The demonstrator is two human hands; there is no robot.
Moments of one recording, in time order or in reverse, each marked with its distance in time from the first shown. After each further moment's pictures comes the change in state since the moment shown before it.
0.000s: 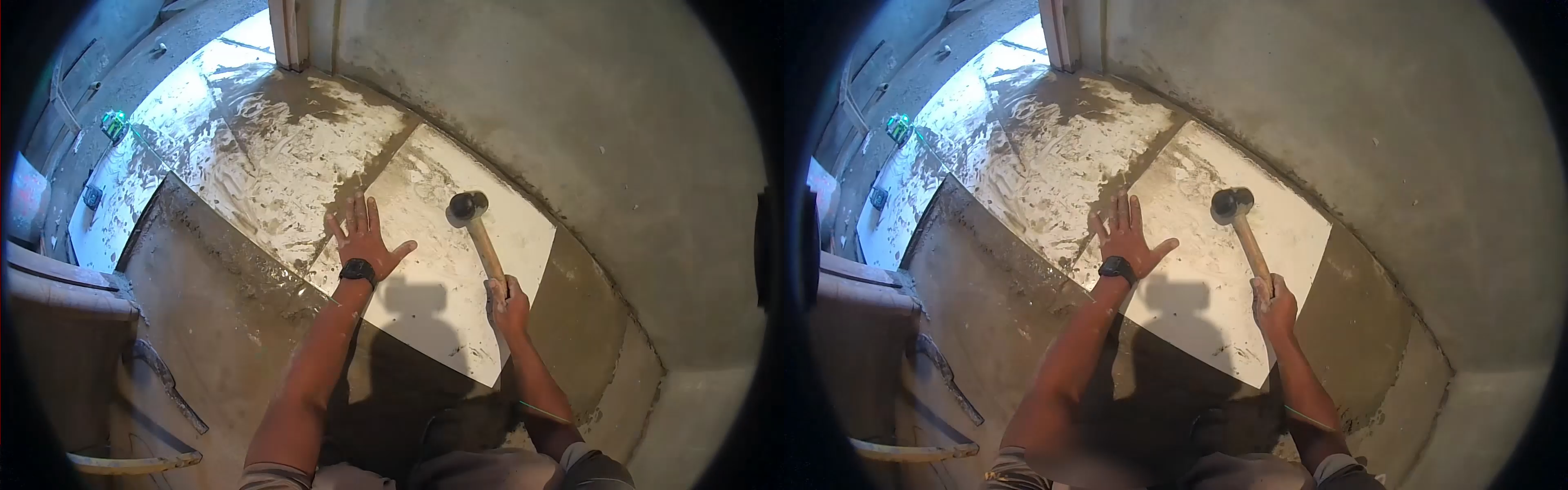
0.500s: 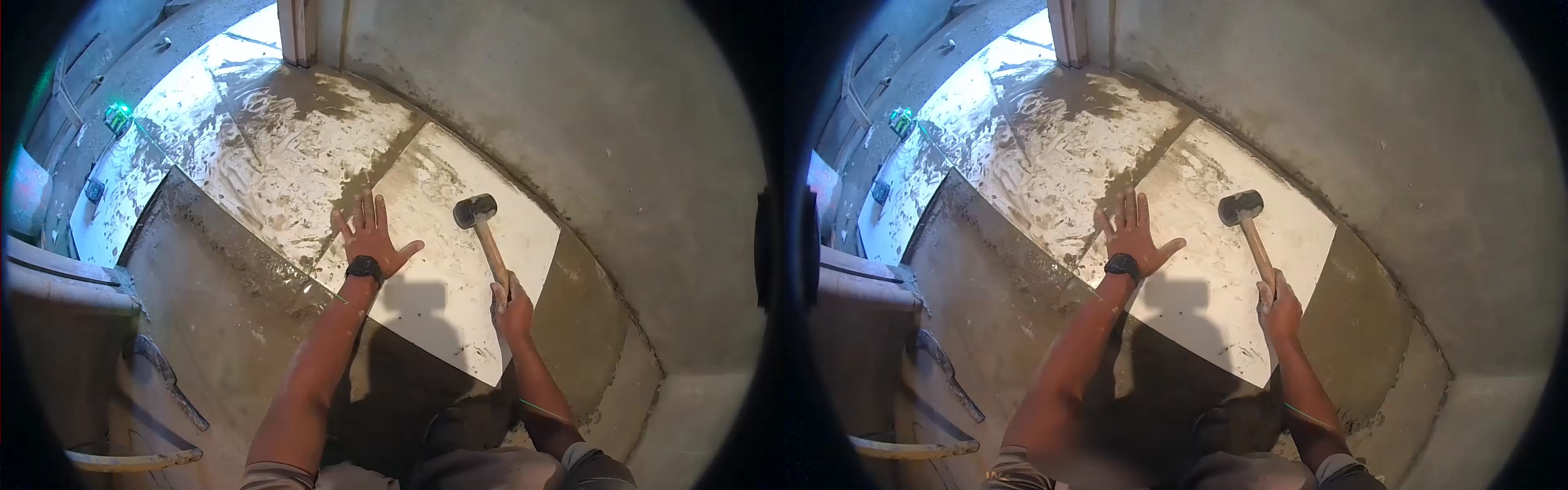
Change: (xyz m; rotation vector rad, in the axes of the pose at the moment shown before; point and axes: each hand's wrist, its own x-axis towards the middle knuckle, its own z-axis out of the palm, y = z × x) left_hand 0.000 -0.001 -0.004 0.001 -0.048 0.004; right_hand -0.005 0.002 0.004 -0.110 0.009 -0.069
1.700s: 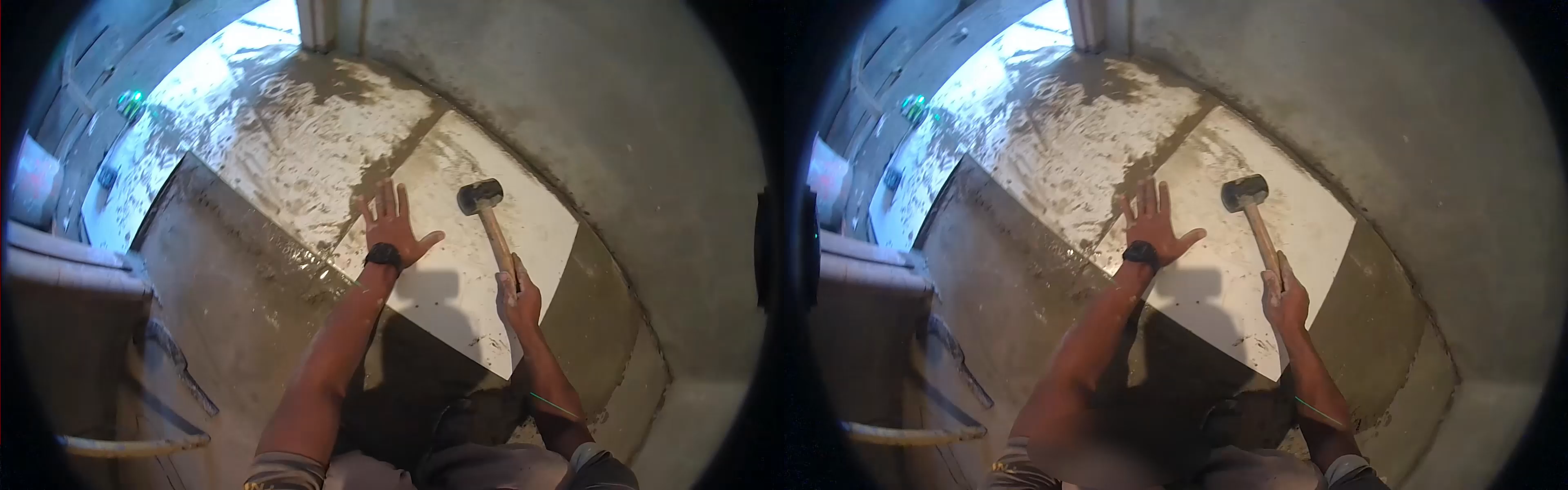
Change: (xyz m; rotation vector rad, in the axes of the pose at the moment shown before) left_hand -0.001 -0.002 0.011 -0.052 0.069 0.060; right_hand -0.004 -0.023 0.005 0.121 0.005 -0.131
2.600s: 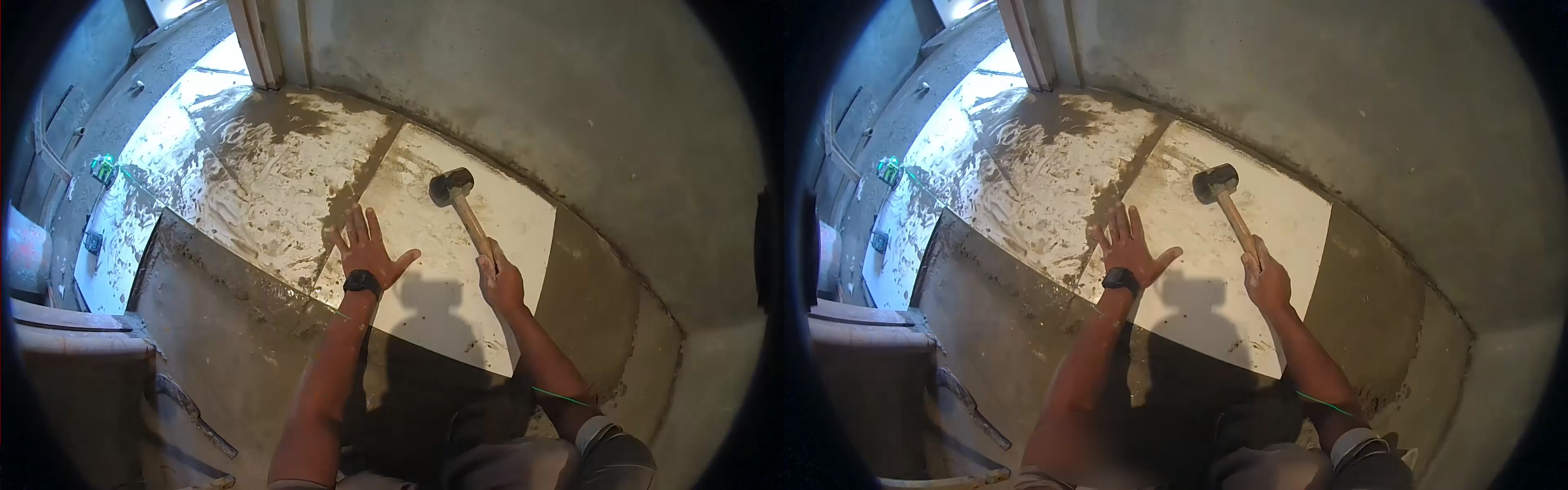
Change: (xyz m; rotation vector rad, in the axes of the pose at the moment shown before) left_hand 0.000 0.001 -0.005 0.041 -0.082 0.002; right_hand 0.034 -0.007 0.007 -0.024 -0.066 0.114
